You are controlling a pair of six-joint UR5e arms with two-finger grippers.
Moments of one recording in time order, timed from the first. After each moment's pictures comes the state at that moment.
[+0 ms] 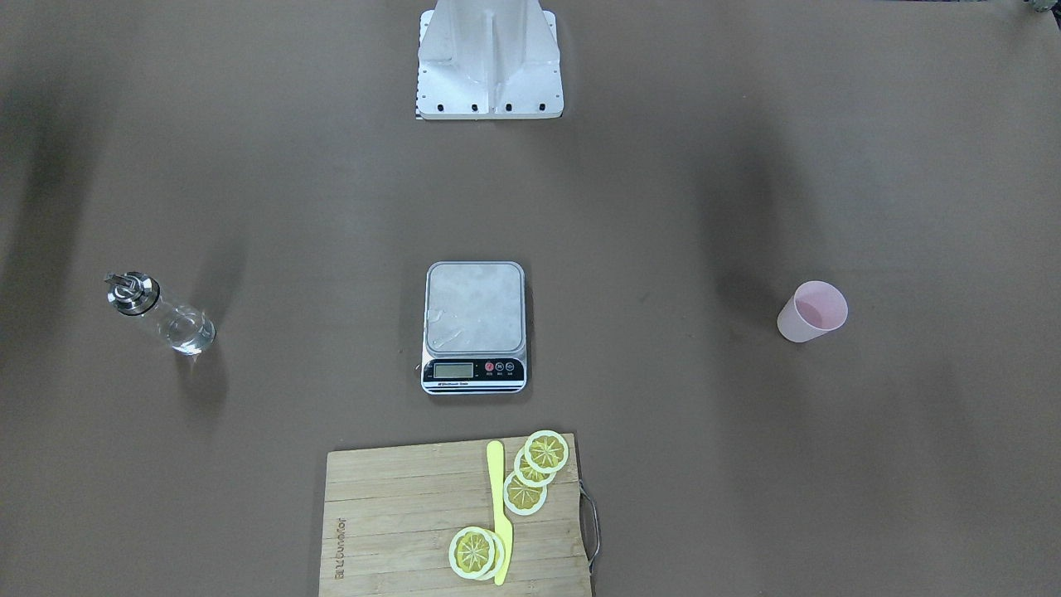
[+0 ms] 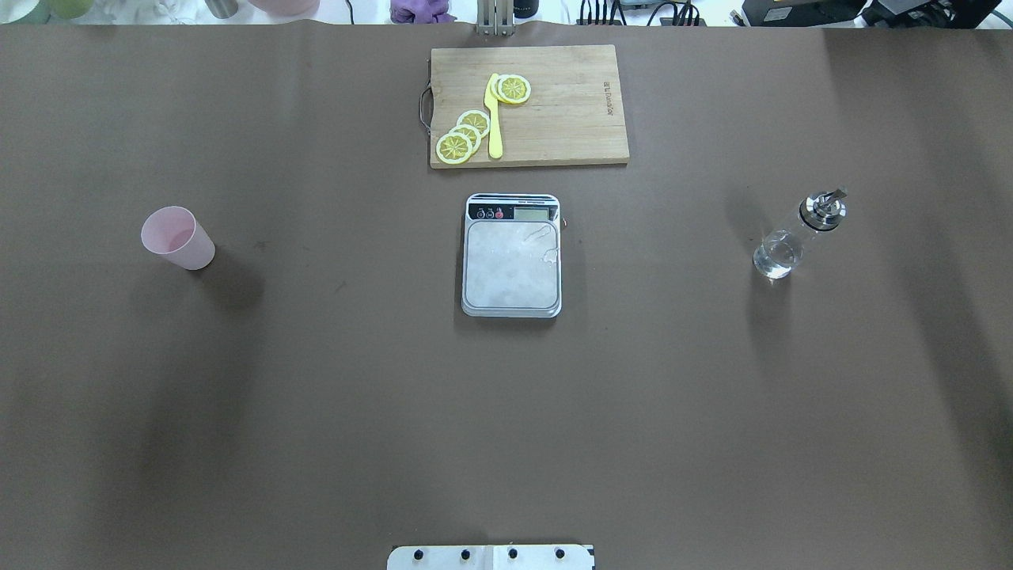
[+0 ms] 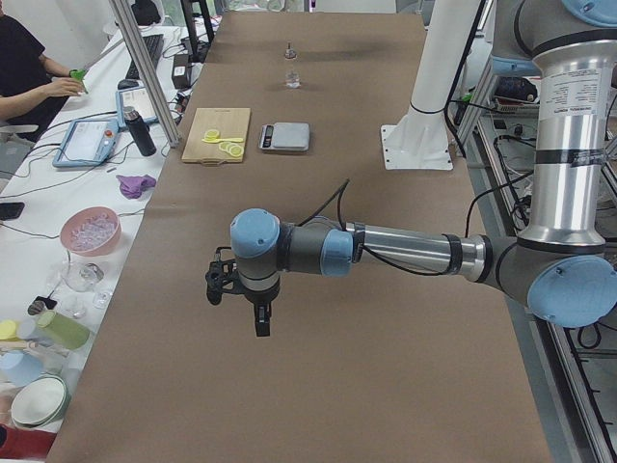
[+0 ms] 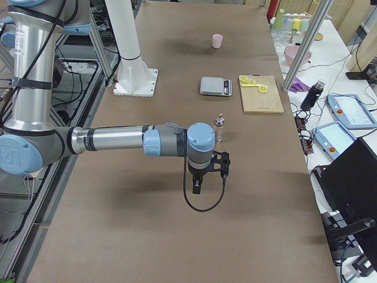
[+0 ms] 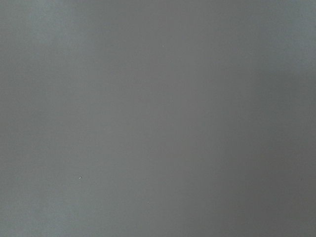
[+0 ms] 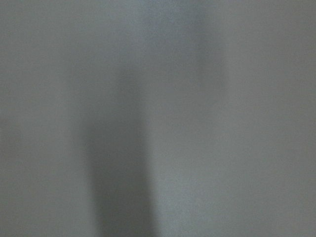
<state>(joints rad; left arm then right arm) -1.59 -1.55 -1.70 -1.54 -2.34 -0.15 1.56 -1.72 1.83 -1.64 2.39 0.08</state>
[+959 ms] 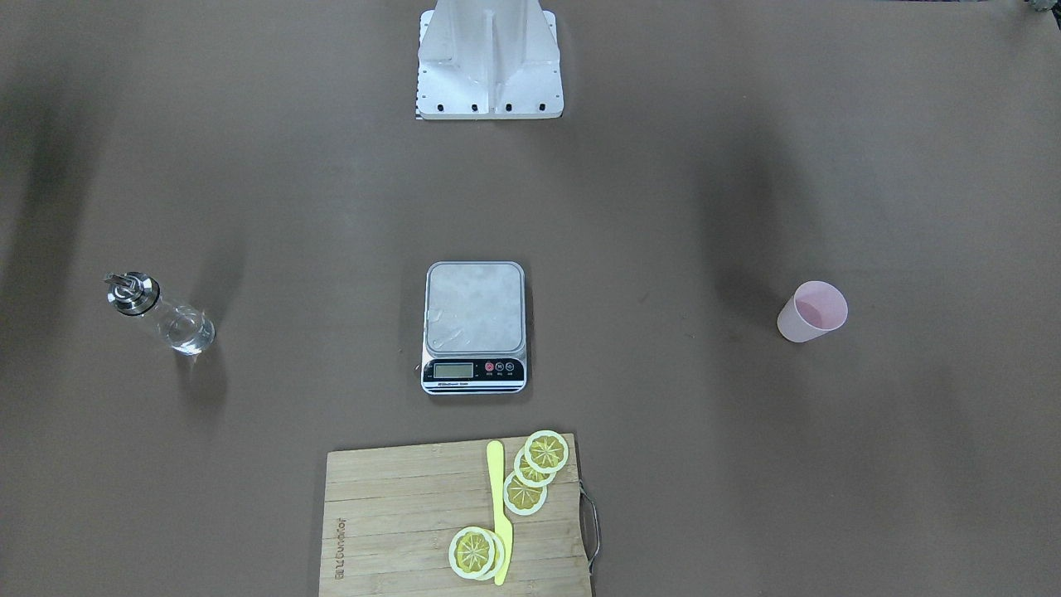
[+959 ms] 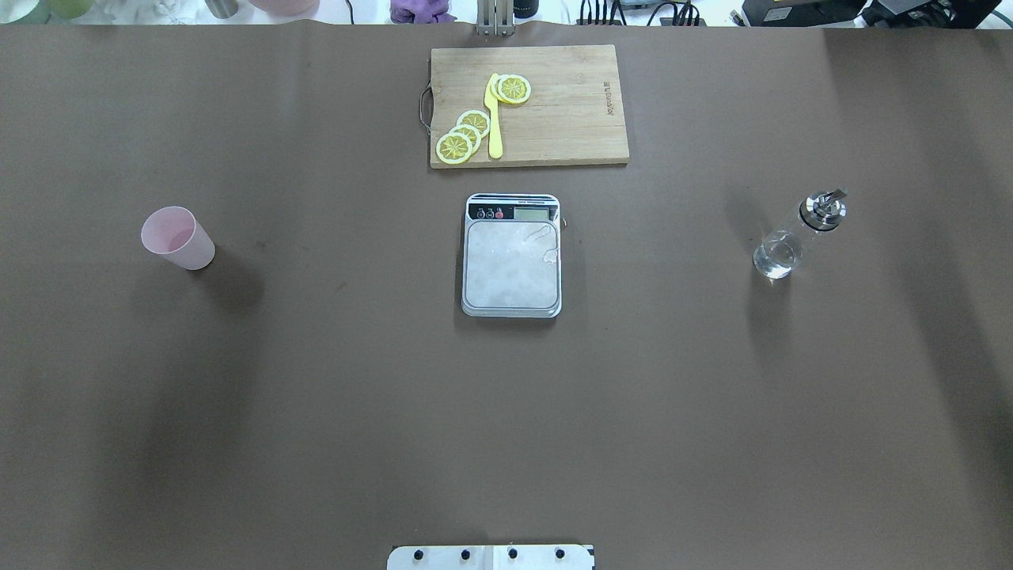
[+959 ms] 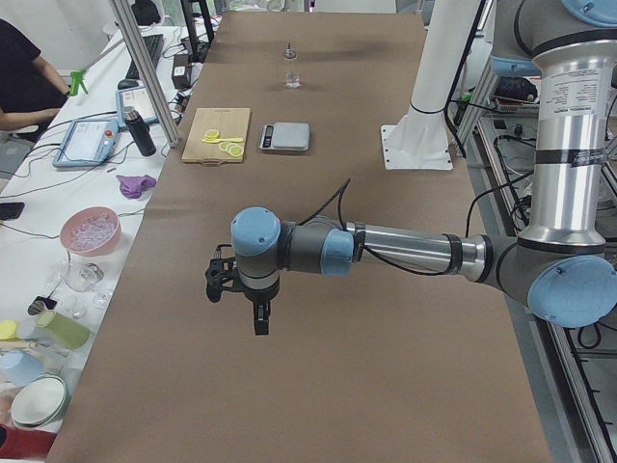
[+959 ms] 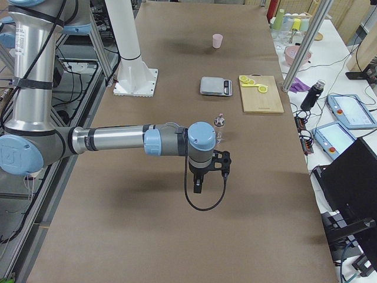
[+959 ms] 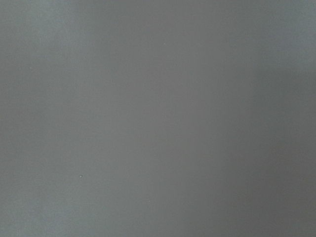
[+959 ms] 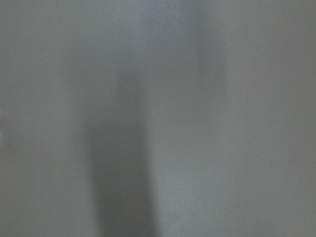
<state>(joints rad) -1.59 -1.54 -1.72 -1.57 -2.34 -0.13 1.56 -1.72 1.83 -1.64 2.39 0.09</state>
